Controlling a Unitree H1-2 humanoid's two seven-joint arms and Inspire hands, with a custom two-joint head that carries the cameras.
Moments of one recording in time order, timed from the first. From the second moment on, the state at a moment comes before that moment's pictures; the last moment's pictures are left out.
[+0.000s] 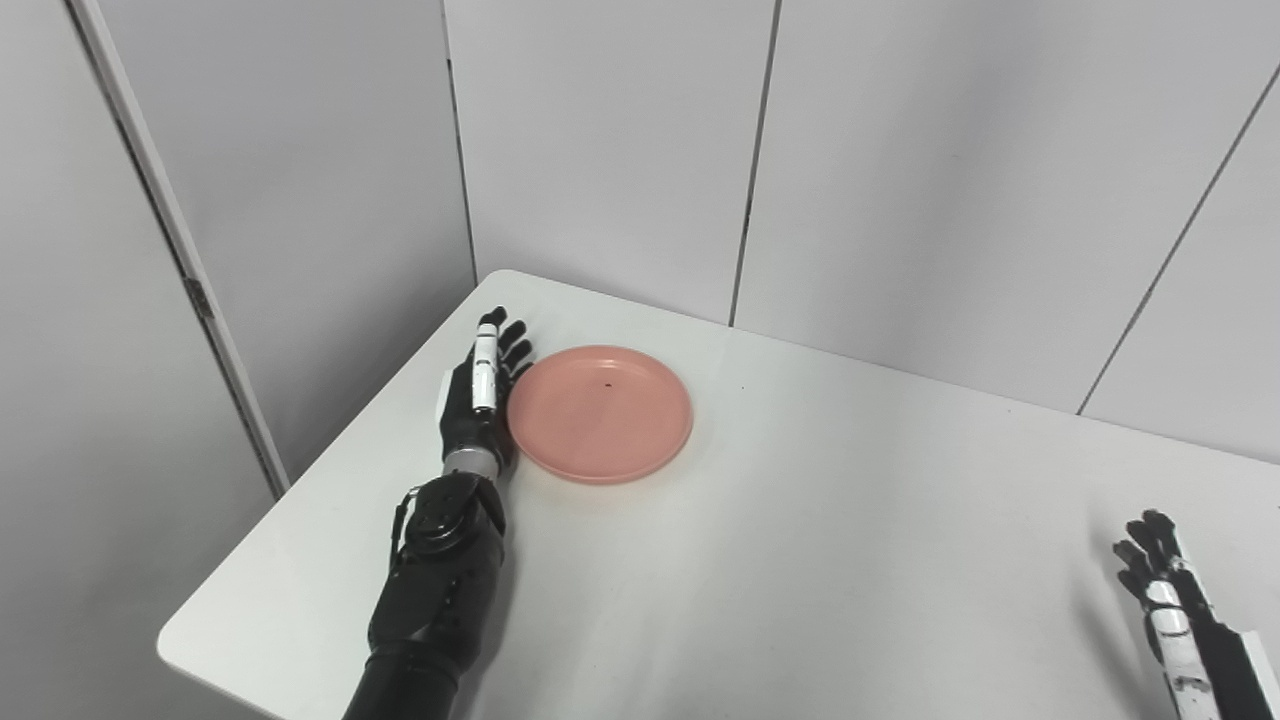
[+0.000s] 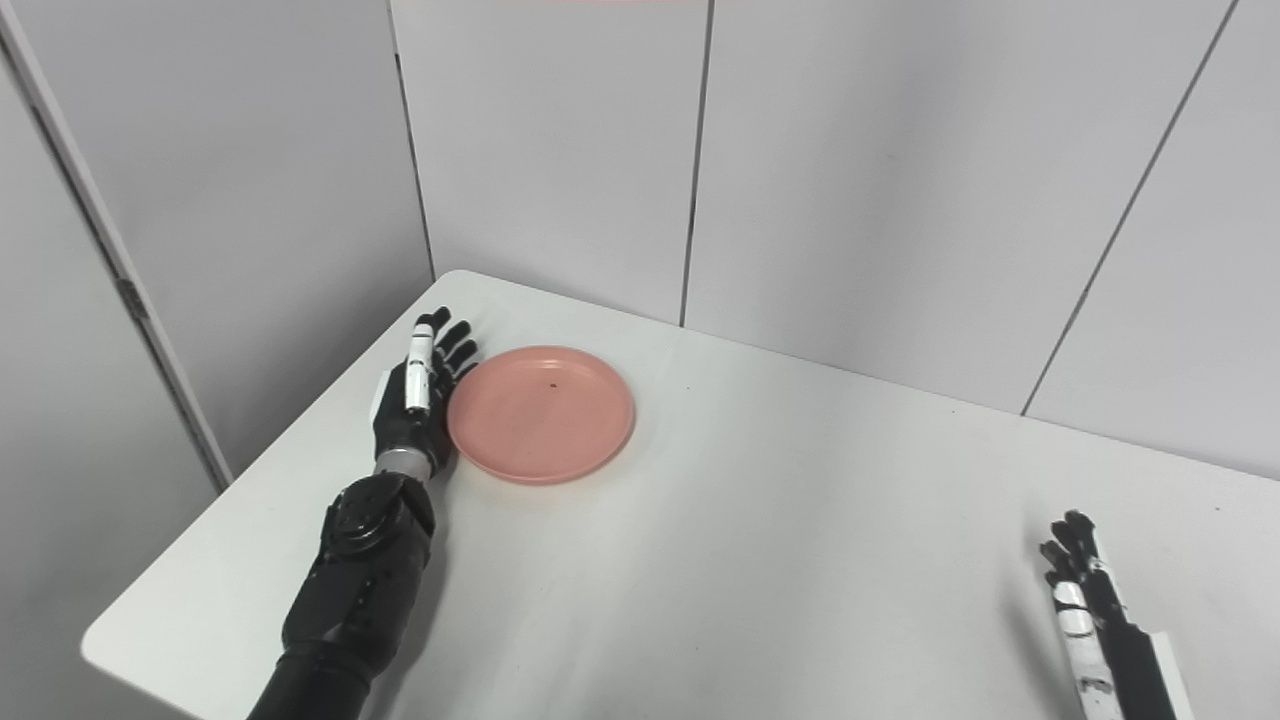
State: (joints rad) left arm -0.46 0.14 0.29 0.44 -0.33 0.03 0.16; right arm -0.16 -0.23 -0.04 0.15 0.03 -0.21 0.17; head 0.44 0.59
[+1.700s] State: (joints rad) left arm -0.29 -0.05 -0.02 0.03 -0.33 0.42 -0.11; right arm -0.06 -0.08 0.04 -0.06 -0.15 0.00 0.05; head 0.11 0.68
